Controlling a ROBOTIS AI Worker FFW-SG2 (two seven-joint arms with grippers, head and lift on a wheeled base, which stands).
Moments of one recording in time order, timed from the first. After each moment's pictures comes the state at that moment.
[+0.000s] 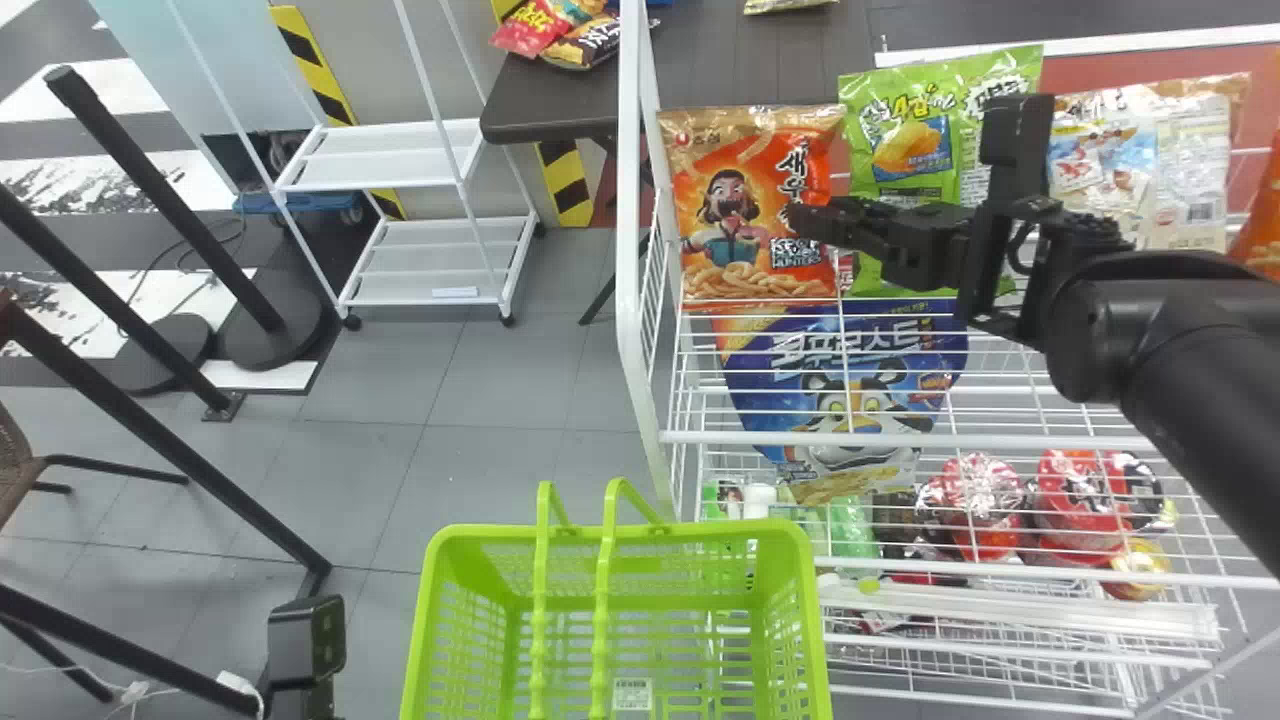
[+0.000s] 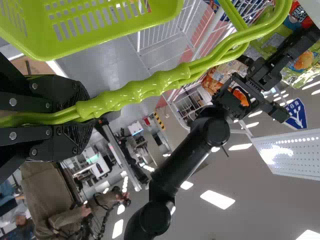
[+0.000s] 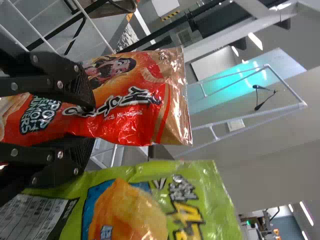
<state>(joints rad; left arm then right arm) 0.61 0.08 0.40 -2.04 0.23 0.94 -1.57 -0.69 0.00 0.27 -0.62 -0.37 0.11 0.68</state>
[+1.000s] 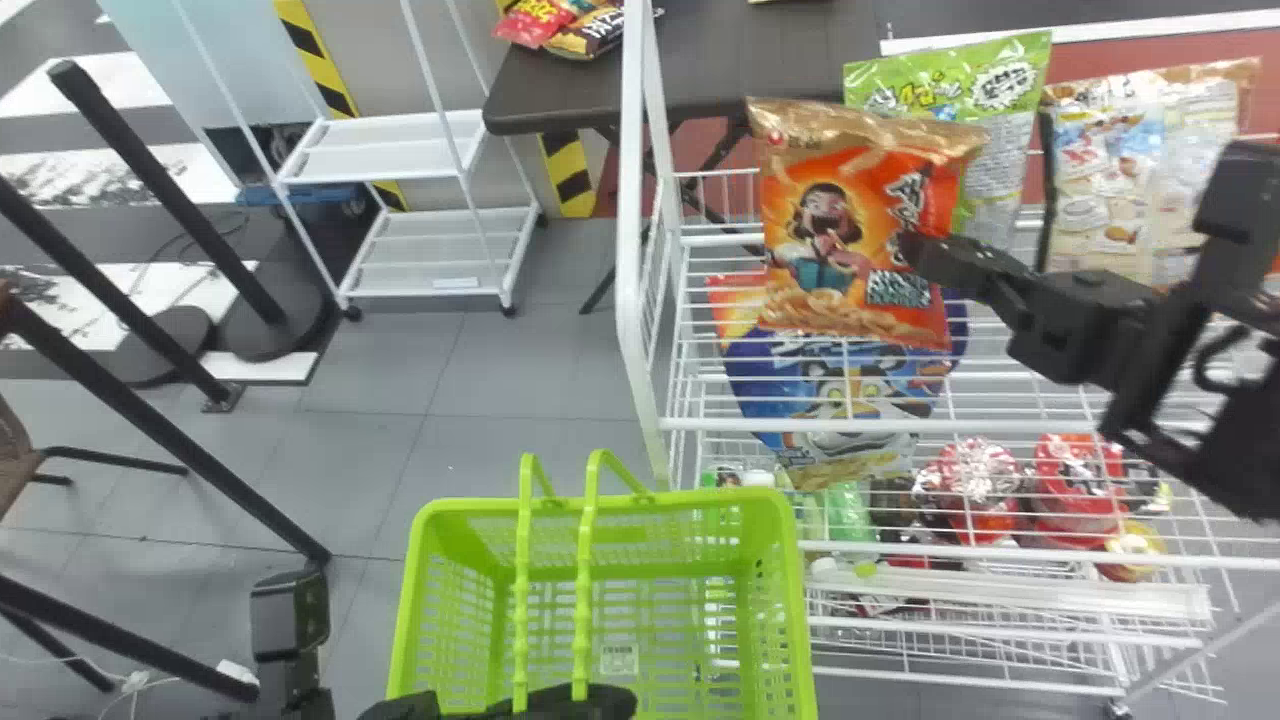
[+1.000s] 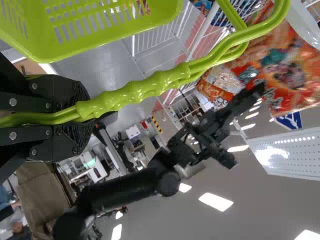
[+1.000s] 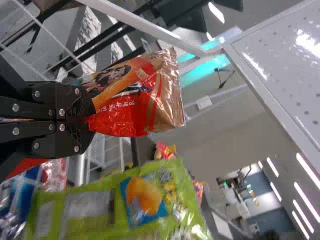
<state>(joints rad) 0.59 0.08 0.42 -2.04 0.23 0.94 -1.57 0.06 -0.02 -0.05 -1.94 -0.35 0.75 0.50</state>
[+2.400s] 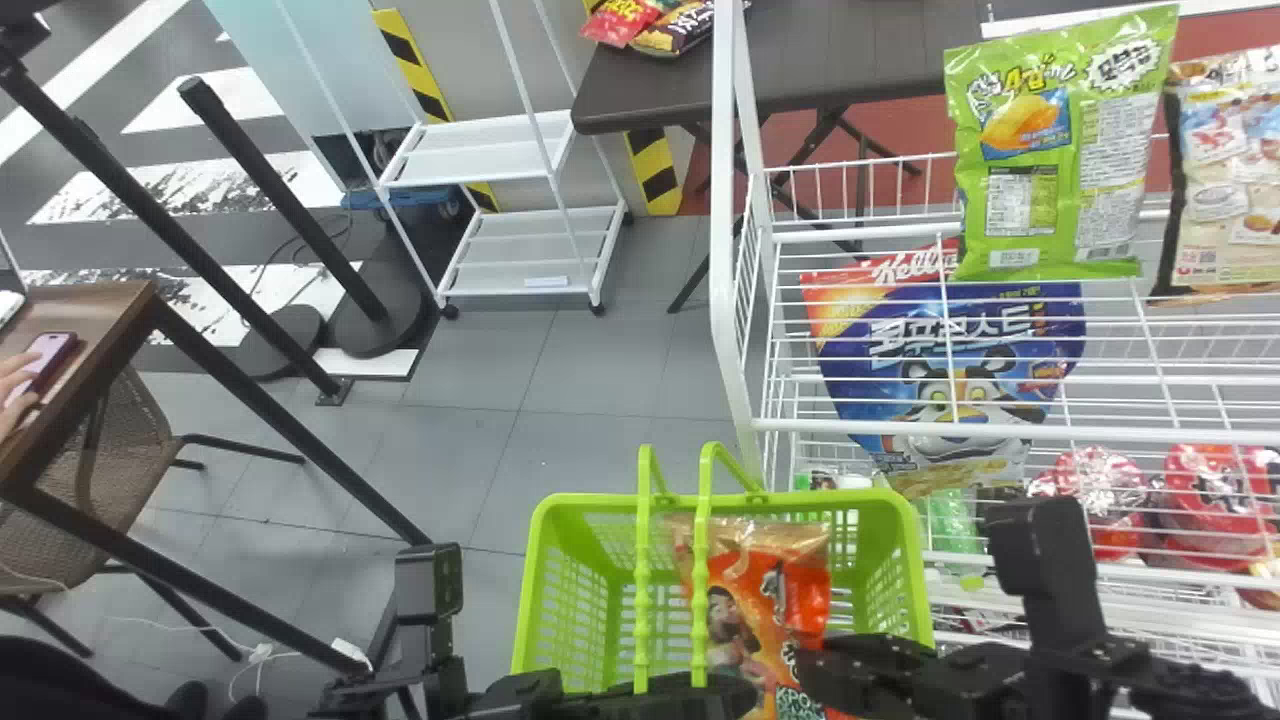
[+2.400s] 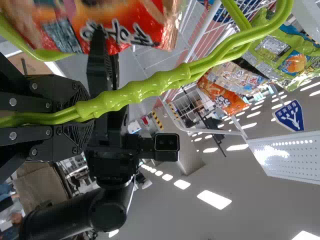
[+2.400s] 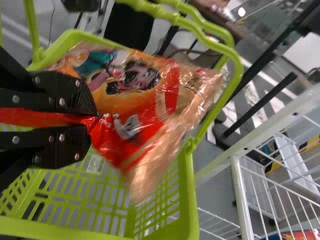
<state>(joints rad) 0.55 0.07 0.40 -2.04 0.21 1.00 -1.57 0.36 -0.03 0.34 -2.09 -0.14 1.09 0.47</state>
